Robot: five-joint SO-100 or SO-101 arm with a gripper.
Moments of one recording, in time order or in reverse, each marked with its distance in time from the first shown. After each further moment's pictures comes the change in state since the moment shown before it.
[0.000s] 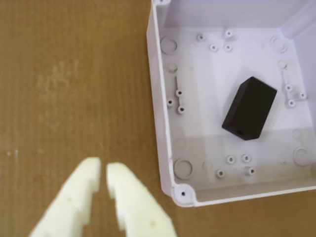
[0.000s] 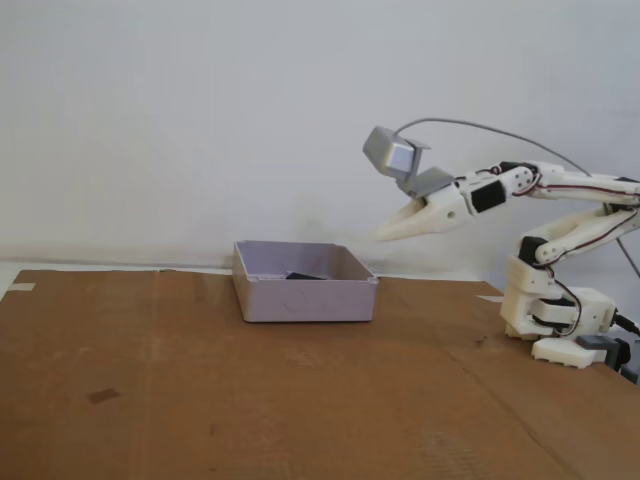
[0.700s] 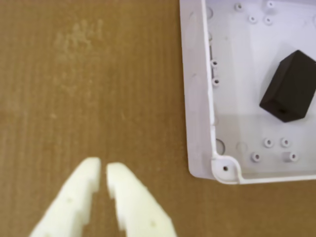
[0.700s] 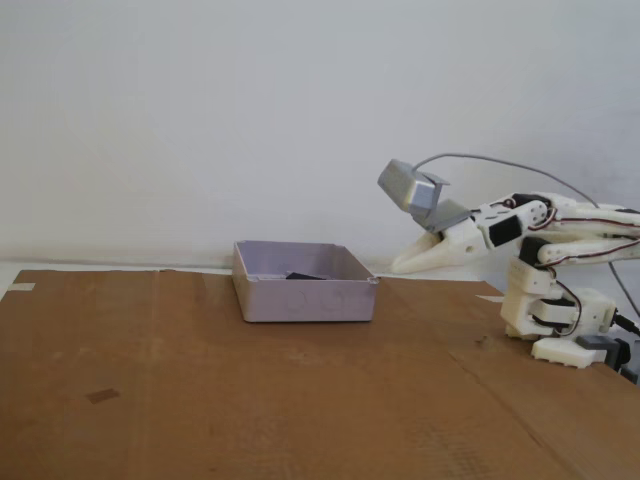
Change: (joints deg) arm -3.4 19.4 19.1 0.0 0.0
